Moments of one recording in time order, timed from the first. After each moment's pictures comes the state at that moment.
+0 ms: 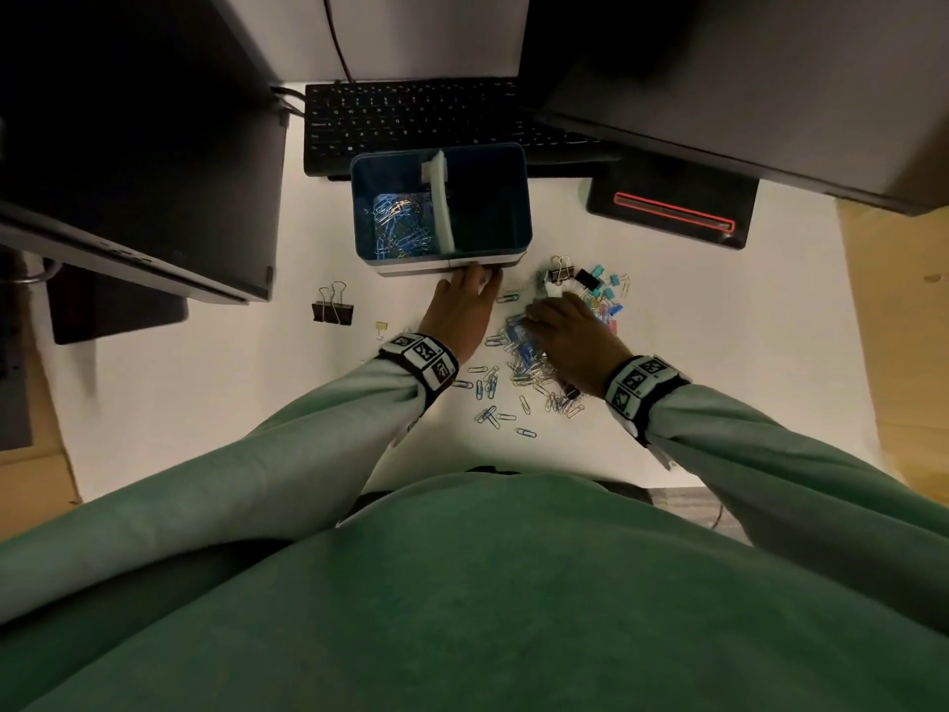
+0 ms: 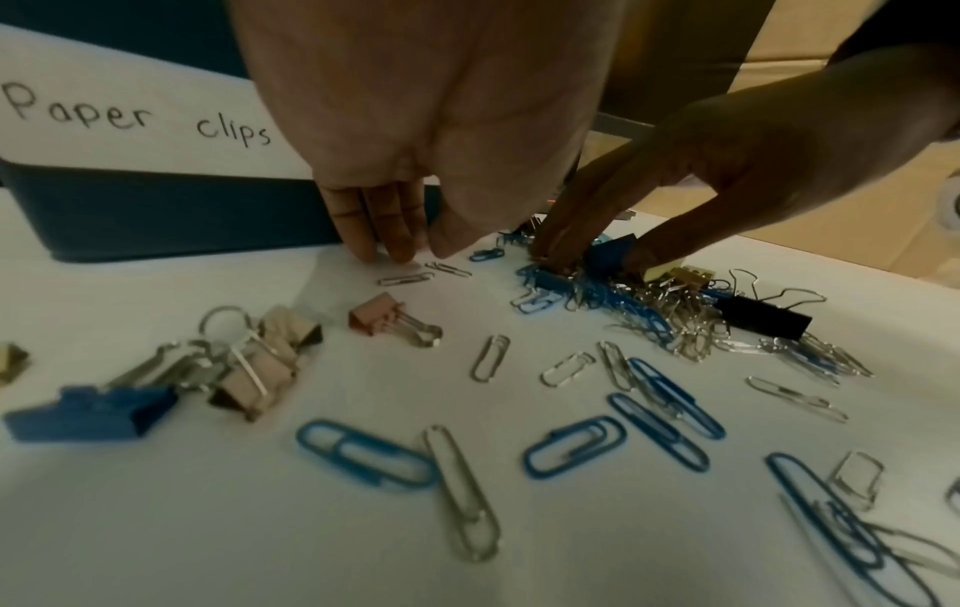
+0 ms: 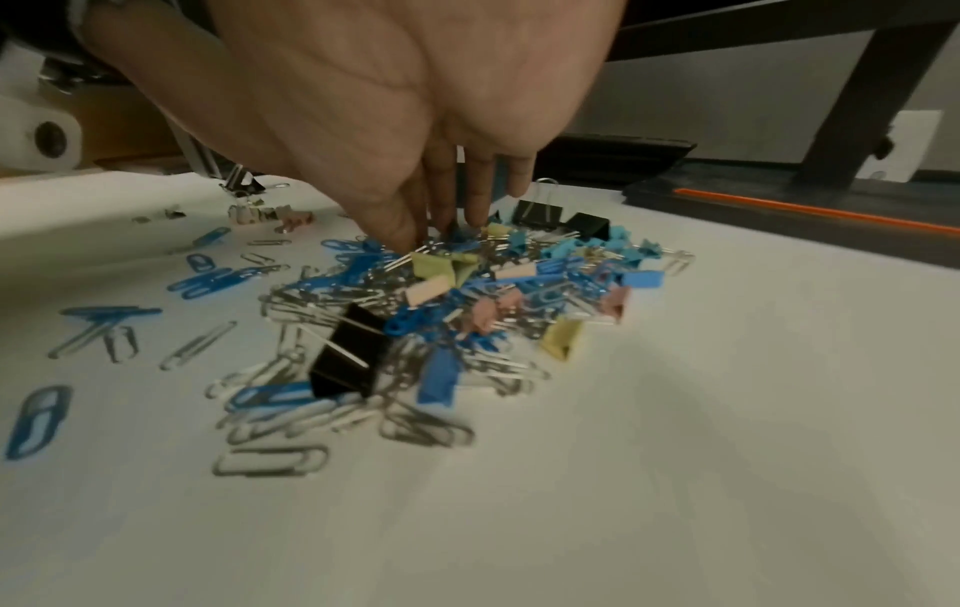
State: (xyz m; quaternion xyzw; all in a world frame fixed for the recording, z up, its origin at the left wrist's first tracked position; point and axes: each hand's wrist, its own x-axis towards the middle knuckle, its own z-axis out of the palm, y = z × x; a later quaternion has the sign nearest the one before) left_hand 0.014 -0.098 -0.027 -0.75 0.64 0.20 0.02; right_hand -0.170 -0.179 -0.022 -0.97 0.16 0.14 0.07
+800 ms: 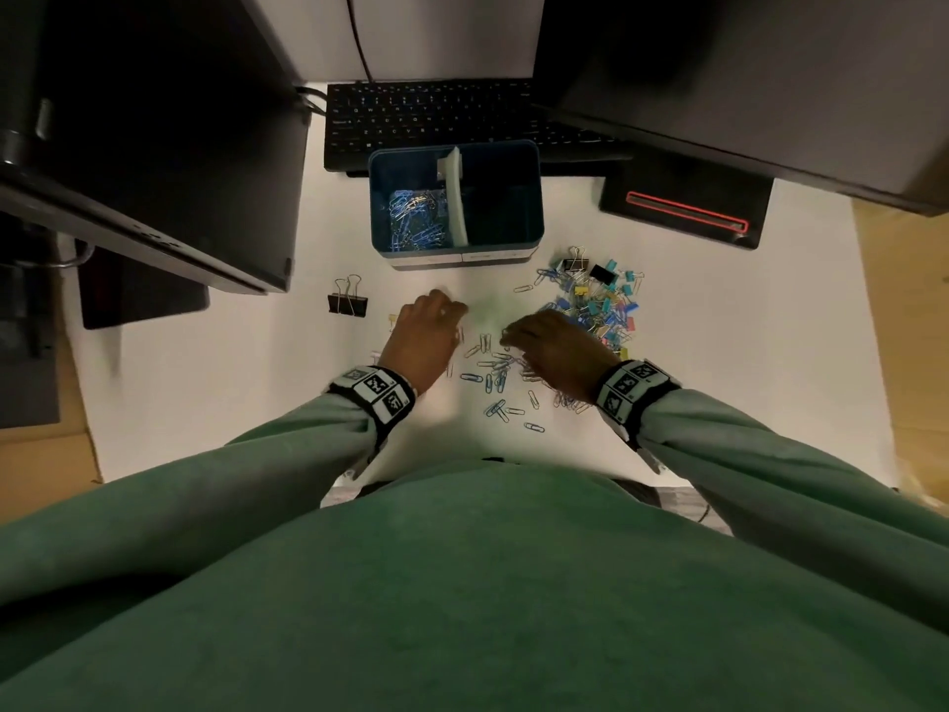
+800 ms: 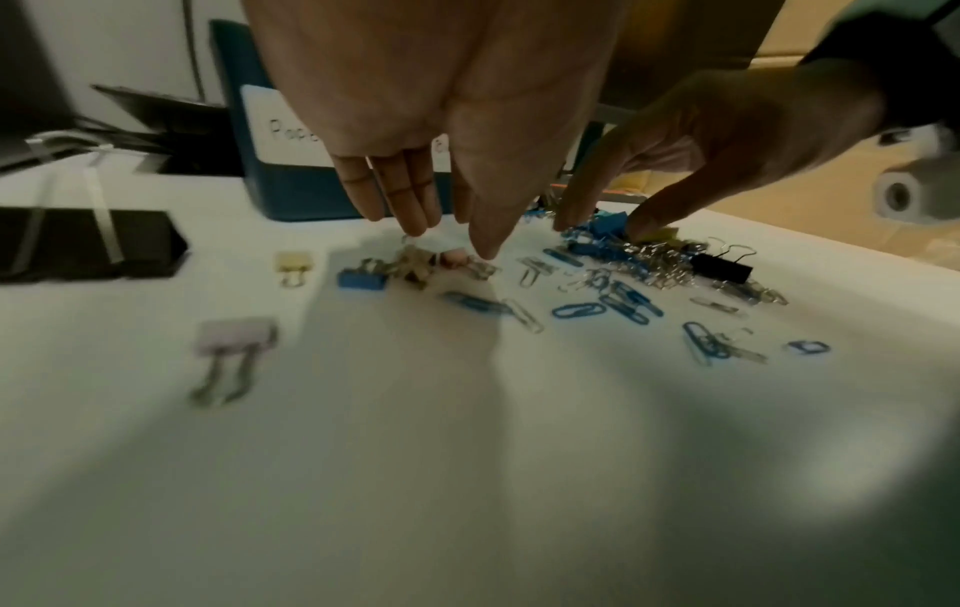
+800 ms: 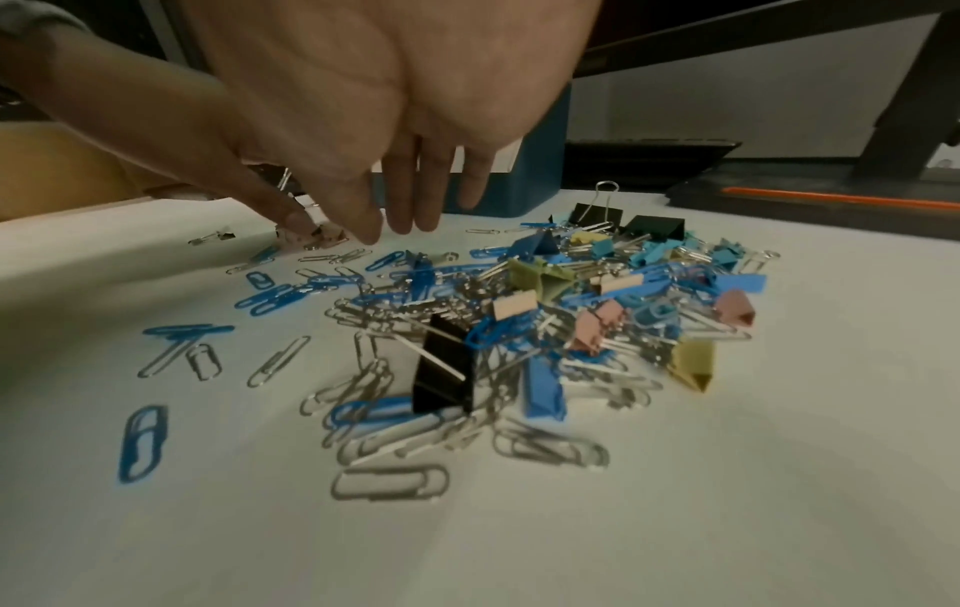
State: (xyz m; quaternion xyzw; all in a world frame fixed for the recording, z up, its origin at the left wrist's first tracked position) left_hand 0.039 -0.028 -0.024 -0.77 0.61 0.19 -0.05; right_hand -0.158 -0.157 -0.024 -0.98 0.09 0.08 0.16
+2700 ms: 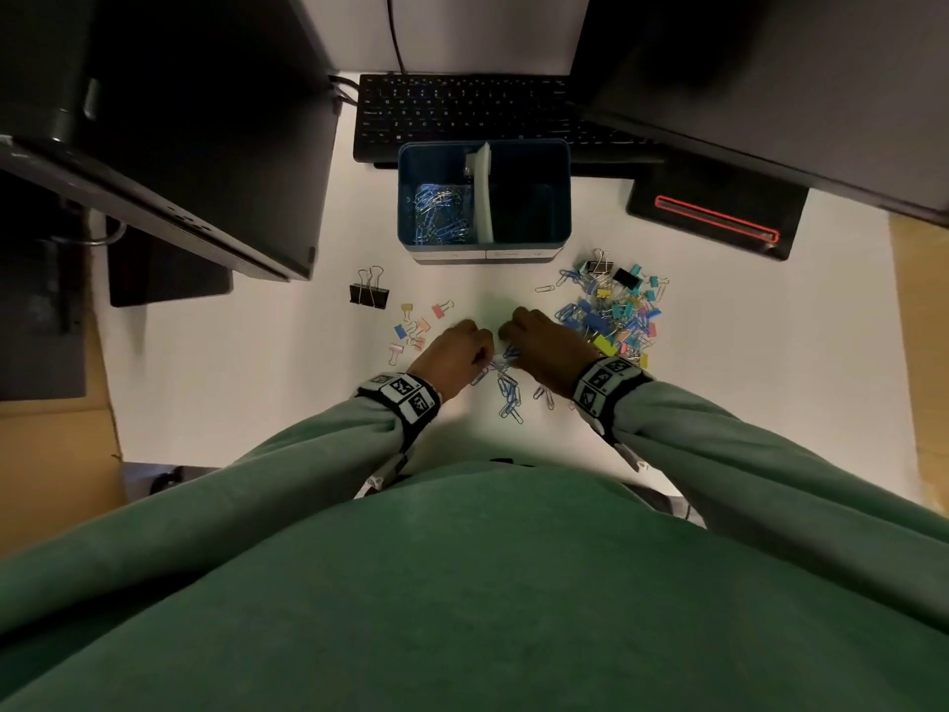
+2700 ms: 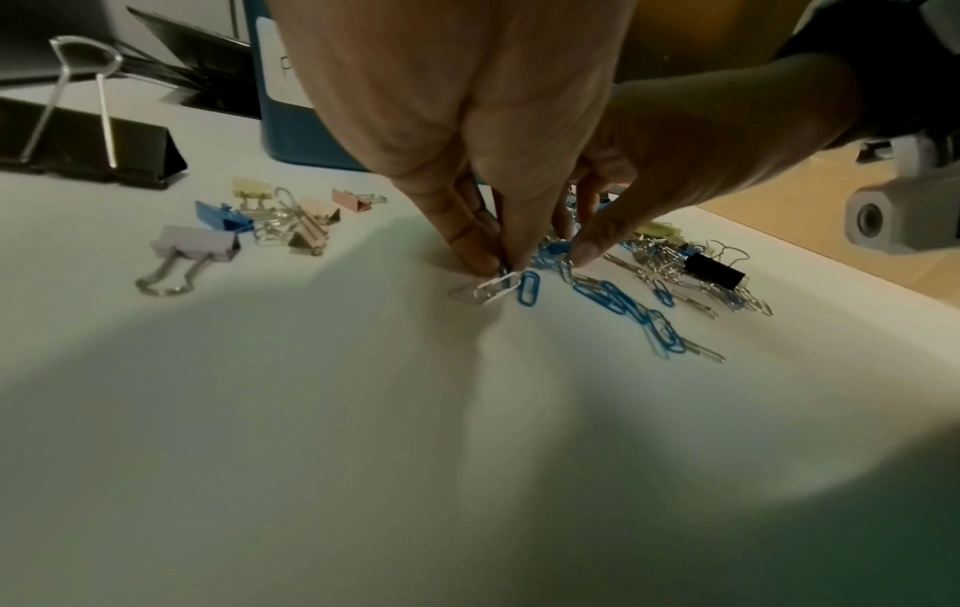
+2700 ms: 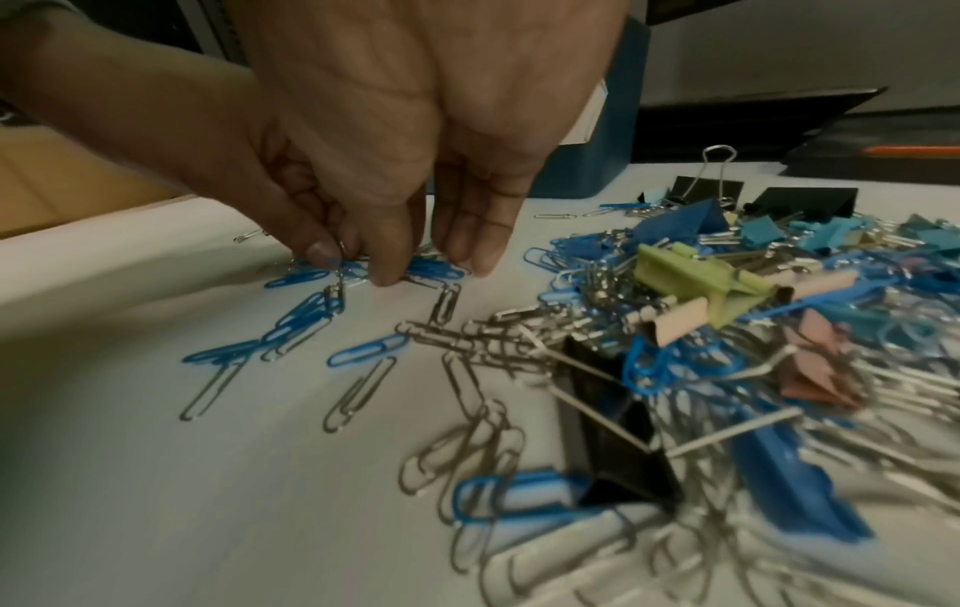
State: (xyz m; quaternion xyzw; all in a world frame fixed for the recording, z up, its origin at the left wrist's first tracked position) left_hand 0.020 -0.023 -0.028 -0.76 0.54 0.36 -0.09; right_hand -0.118 -0.139 -0.020 -0.95 0.14 0.16 0.21
